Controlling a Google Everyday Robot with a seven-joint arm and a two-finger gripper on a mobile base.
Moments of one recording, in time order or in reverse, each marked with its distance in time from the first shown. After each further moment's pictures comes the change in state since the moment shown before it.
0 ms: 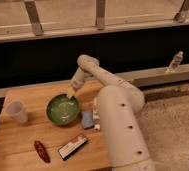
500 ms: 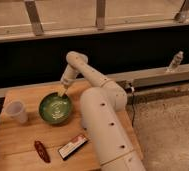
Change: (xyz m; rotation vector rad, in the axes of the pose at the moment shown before) arm 0.037 -0.028 0.026 0.028 -0.053 -0.118
